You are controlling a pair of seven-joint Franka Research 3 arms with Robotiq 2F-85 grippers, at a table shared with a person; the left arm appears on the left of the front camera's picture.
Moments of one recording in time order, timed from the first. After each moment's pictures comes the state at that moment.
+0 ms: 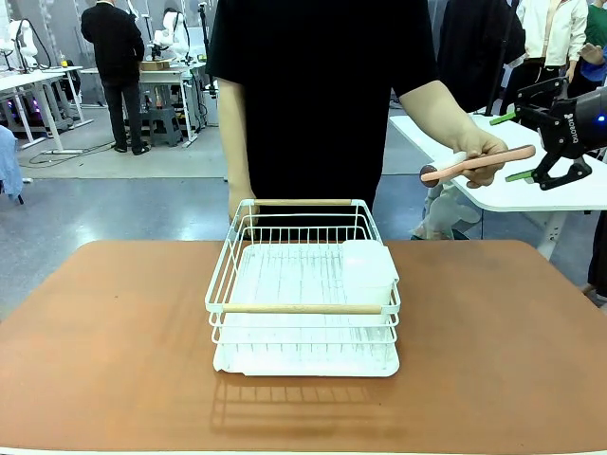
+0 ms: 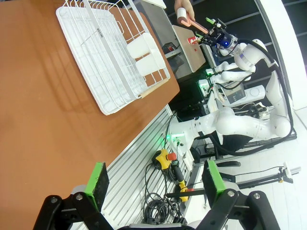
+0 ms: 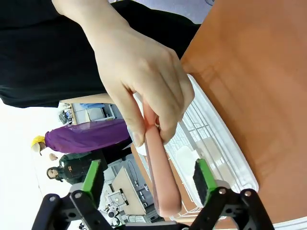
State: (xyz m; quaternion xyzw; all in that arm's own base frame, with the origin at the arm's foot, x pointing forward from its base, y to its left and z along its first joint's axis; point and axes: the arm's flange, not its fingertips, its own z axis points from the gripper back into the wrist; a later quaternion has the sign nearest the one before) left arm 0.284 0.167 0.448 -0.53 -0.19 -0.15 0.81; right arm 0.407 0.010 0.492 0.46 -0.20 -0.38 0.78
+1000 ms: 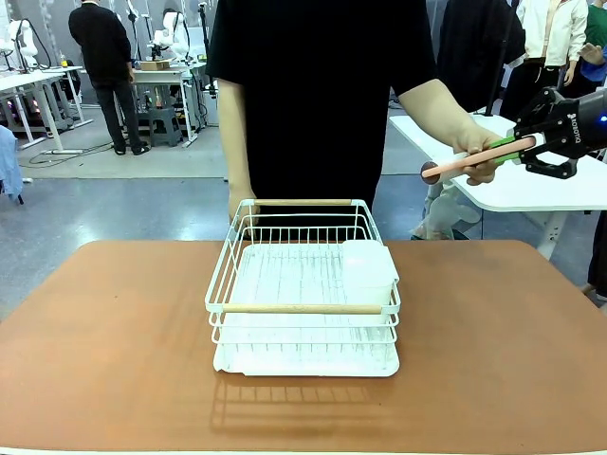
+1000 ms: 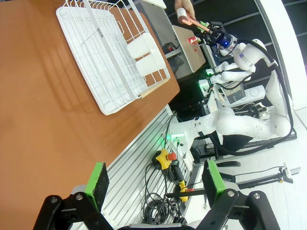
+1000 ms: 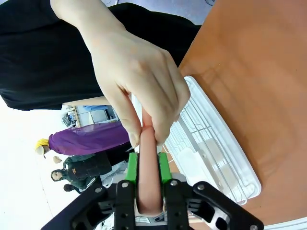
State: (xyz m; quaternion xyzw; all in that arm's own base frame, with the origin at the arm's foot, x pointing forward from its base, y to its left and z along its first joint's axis) left arm 0.284 0.167 0.448 -0.53 -0.19 -0.15 0.81; right arm 0.408 0.005 0.492 0.47 -0.20 -0.39 0.77
